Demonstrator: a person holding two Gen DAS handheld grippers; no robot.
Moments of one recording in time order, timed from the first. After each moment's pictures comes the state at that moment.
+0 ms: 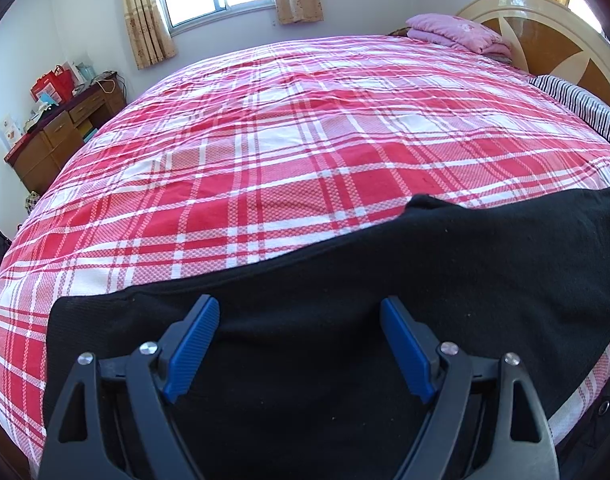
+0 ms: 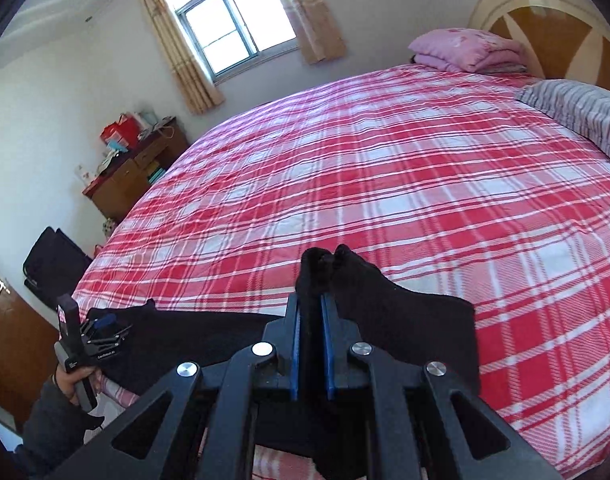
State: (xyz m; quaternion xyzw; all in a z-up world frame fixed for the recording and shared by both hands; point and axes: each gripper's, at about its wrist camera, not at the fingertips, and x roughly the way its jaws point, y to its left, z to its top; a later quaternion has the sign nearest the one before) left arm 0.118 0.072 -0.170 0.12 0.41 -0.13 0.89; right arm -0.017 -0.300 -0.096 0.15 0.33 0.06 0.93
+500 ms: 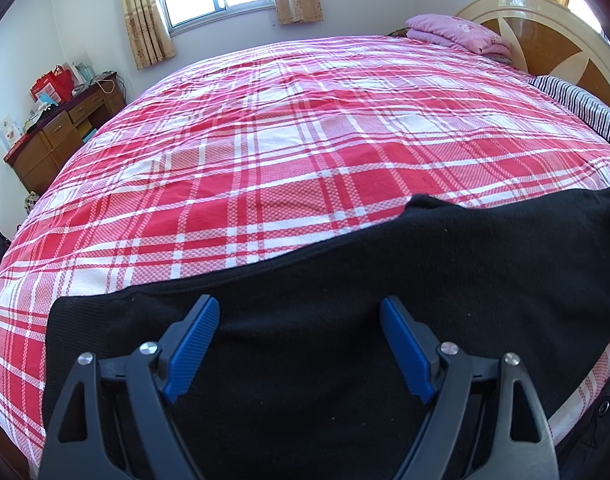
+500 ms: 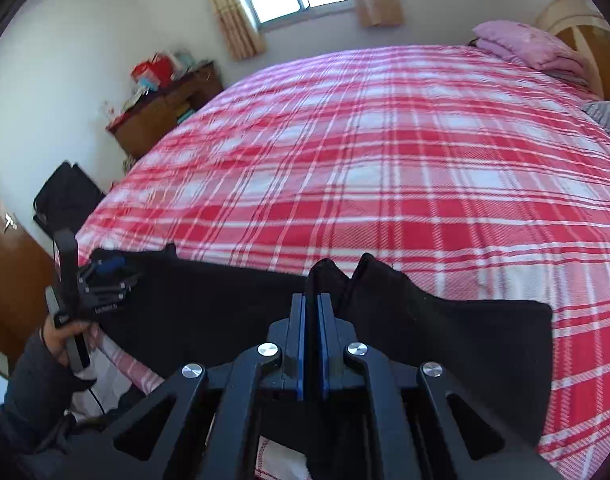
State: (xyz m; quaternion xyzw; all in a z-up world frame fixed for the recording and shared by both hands) left arm 0.117 0.072 -0.169 0.12 0.41 -0.13 0.89; right arm 0.022 -0.211 -0.137 0.08 0.40 0.13 0.91
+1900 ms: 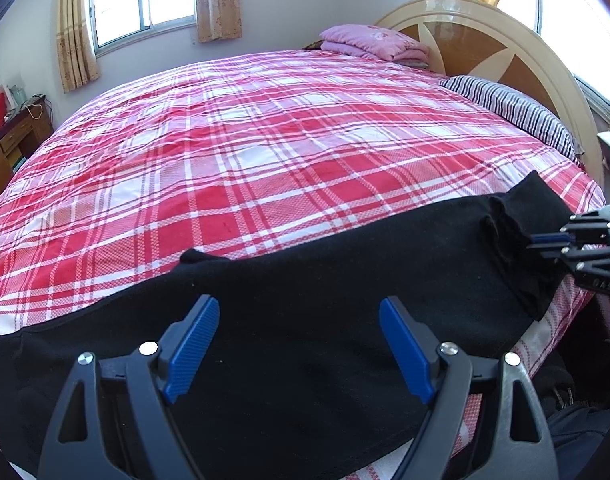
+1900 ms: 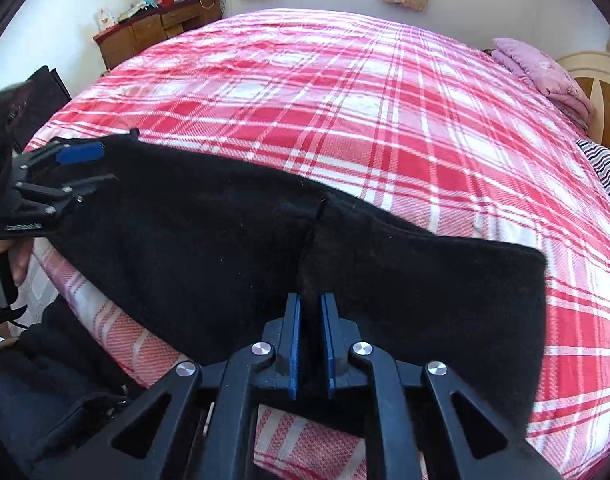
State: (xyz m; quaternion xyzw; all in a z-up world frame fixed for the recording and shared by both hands) left arm 0.077 -0.029 -0.142 0.10 0.40 -0.27 0.87; right arm -0.006 -0.188 -0.179 -0.07 0.45 0.08 0.89
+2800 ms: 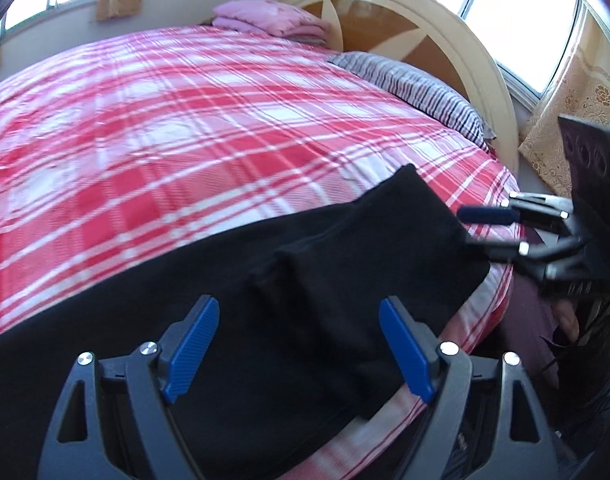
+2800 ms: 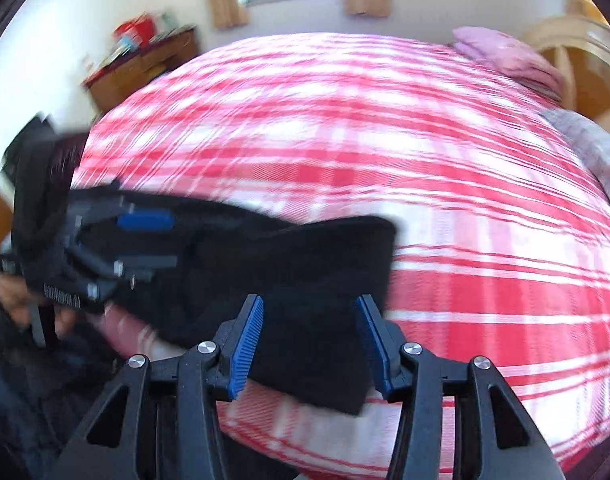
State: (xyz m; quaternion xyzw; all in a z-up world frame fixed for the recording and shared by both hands) left arm 0.057 -0.181 -0.140 0.05 0.45 -0.44 0.77; right arm -0.035 -0.297 -0.143 0.01 0.42 0.05 0.91
